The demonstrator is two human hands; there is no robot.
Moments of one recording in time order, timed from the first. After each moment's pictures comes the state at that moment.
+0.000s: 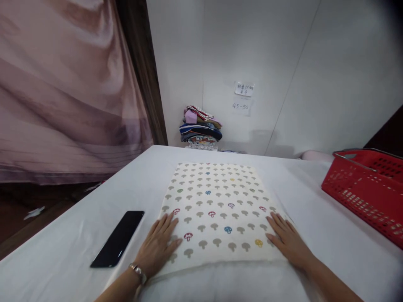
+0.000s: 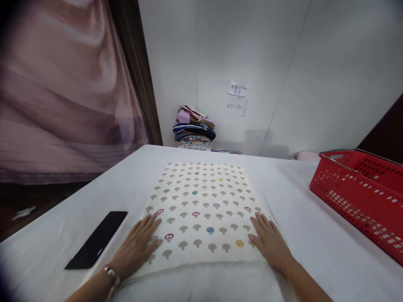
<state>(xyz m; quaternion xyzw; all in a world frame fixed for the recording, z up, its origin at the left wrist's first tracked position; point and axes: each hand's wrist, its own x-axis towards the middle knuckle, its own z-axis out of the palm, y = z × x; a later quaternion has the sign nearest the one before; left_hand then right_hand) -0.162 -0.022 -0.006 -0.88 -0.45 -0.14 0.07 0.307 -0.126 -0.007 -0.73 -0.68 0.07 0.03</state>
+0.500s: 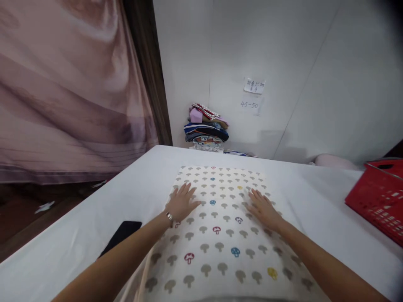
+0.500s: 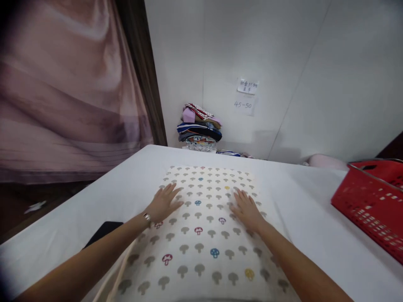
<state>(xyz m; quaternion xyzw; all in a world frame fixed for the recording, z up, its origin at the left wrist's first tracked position) -0.088 0.103 0.061 -0.85 -0.52 -0.06 -0.06 0.266 0.027 0.032 -0.67 -0.73 0.11 0.07</state>
